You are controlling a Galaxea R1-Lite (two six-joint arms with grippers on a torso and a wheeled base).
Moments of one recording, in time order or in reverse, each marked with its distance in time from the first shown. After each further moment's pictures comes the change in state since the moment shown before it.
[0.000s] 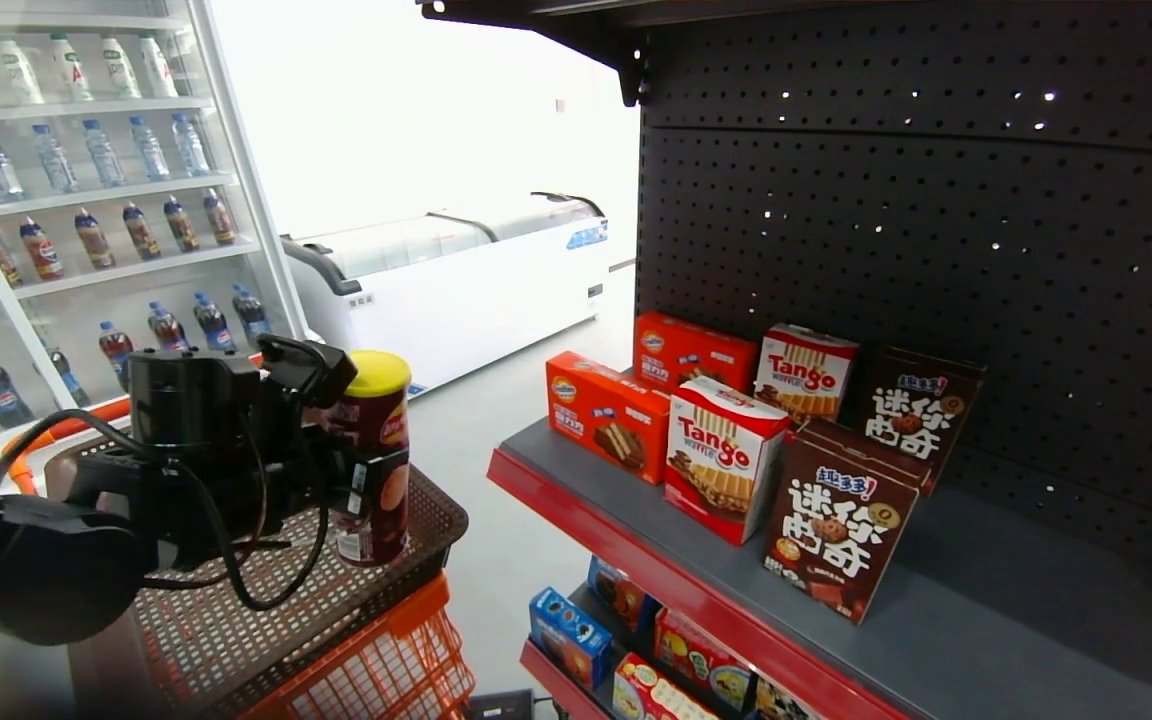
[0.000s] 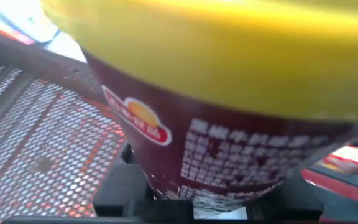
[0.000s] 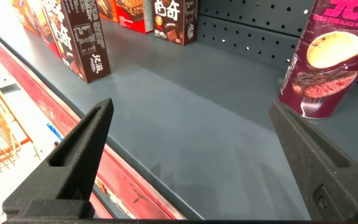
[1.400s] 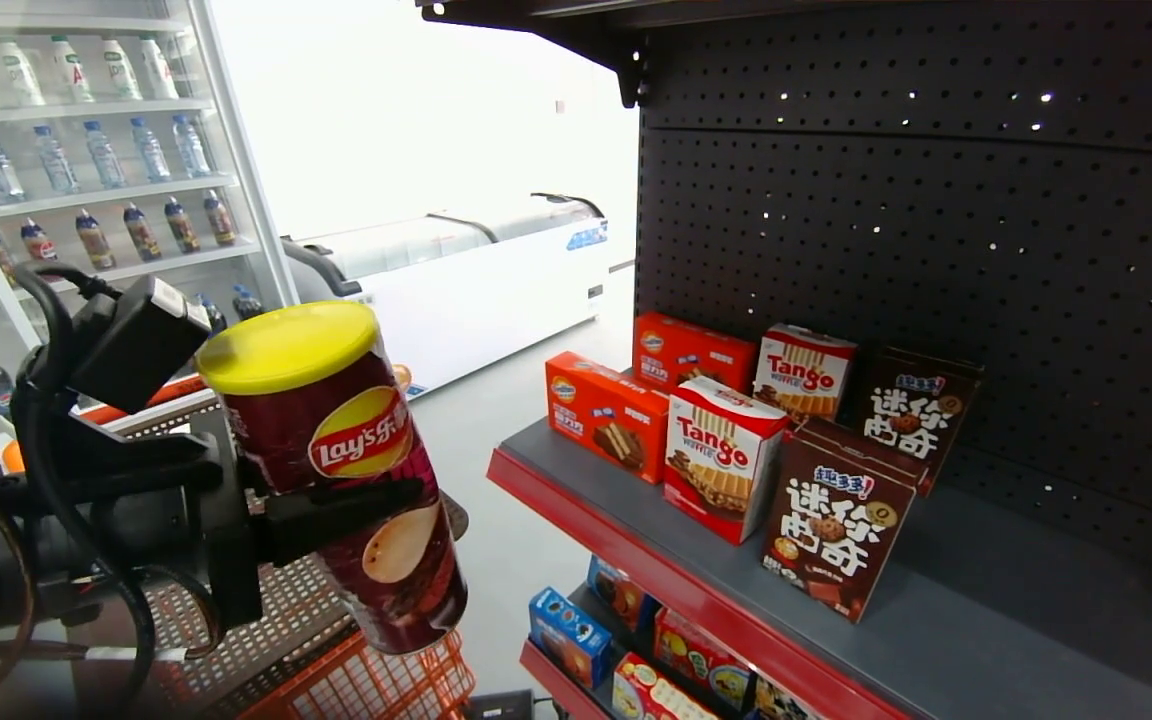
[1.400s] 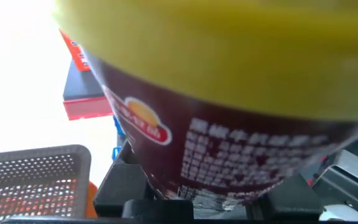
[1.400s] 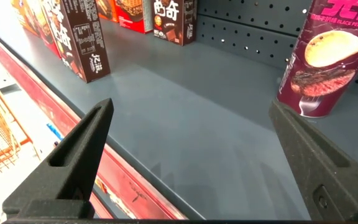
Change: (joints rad) left arm -0.124 -0.471 0.040 0.288 -0.485 -0.065; right arm 0.000 0.000 0.000 0.000 0.000 -0.001
